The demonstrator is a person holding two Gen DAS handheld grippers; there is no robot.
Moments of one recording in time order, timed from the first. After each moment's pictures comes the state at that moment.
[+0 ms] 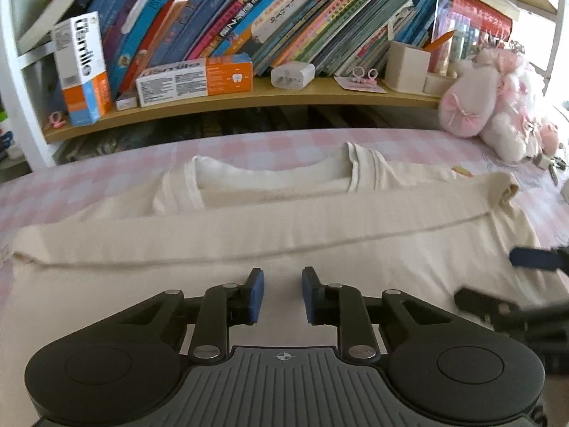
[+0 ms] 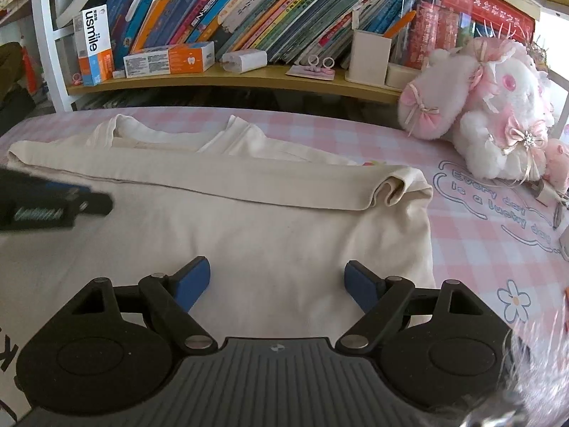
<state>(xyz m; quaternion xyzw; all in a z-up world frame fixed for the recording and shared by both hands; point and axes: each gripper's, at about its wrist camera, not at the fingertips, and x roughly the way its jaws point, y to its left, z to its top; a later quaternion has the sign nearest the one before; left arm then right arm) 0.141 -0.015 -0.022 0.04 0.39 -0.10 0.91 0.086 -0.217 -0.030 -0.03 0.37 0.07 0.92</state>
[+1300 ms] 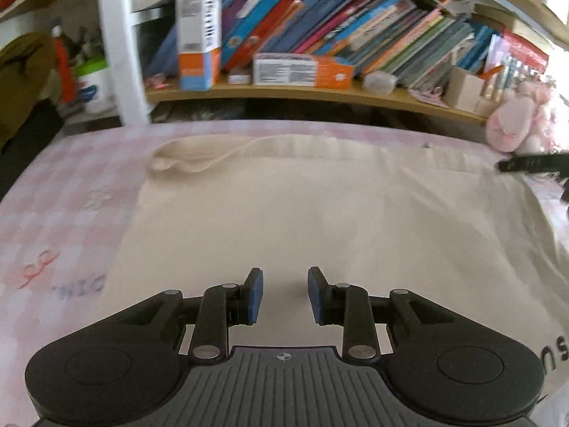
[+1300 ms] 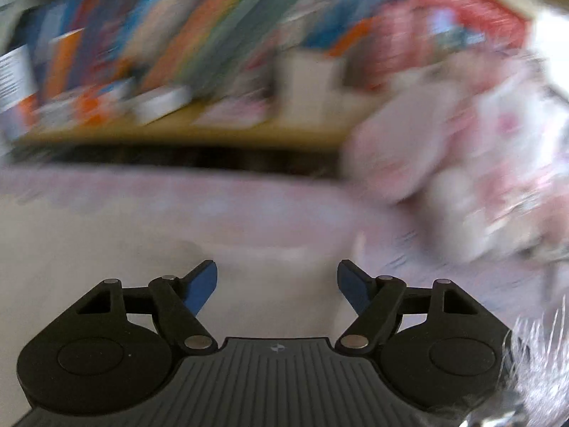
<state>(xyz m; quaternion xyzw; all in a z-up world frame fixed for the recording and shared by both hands) 0.085 0.101 -0.006 0.00 0.40 -0.04 0.91 0.202 -0.281 -0.004 -0.03 0.36 -0.03 0.93</state>
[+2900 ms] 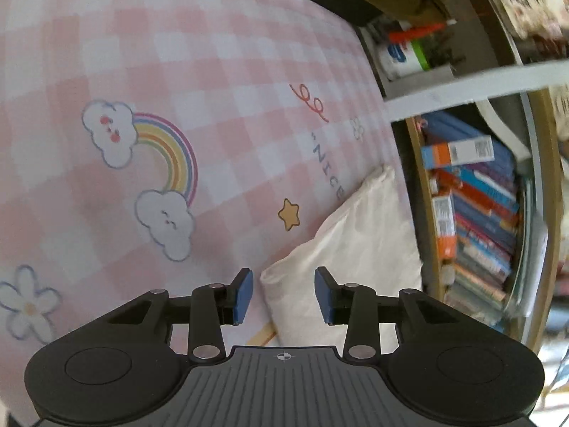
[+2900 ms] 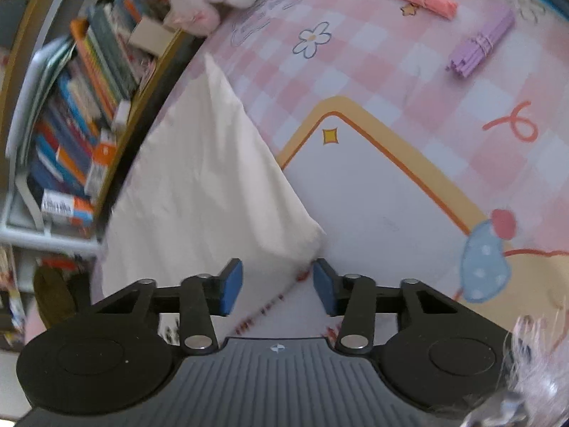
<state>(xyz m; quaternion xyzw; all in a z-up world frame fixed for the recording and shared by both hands) -0.056 0.285 -0.034 -0.56 0.37 0.14 0.73 -0.051 -0.359 -0.020 0.46 0.46 -0.03 0.76</state>
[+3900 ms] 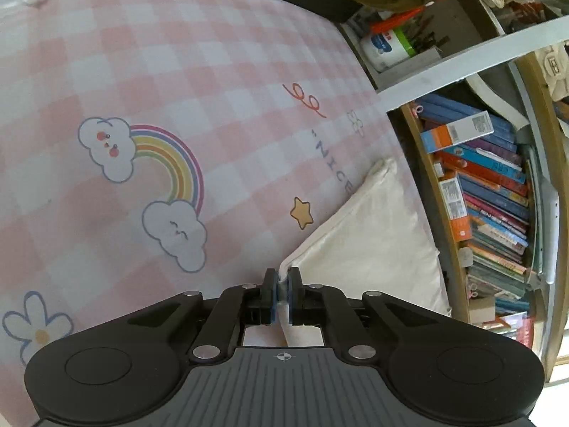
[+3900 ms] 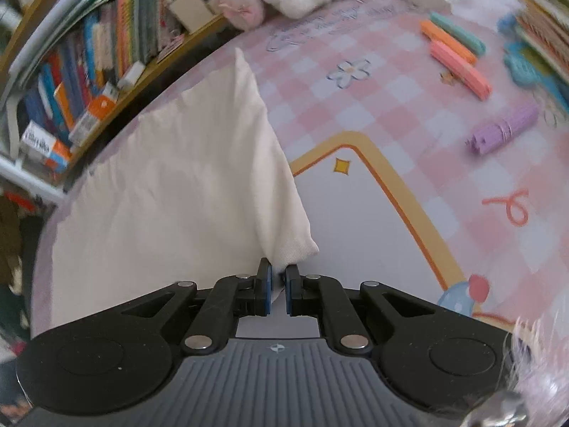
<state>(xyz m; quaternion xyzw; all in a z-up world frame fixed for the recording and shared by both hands) -0.060 0.276 -0.032 -0.49 0.37 0.13 0.78 -0.048 -0.338 -0.002 0.27 0.48 -0.01 0.84</state>
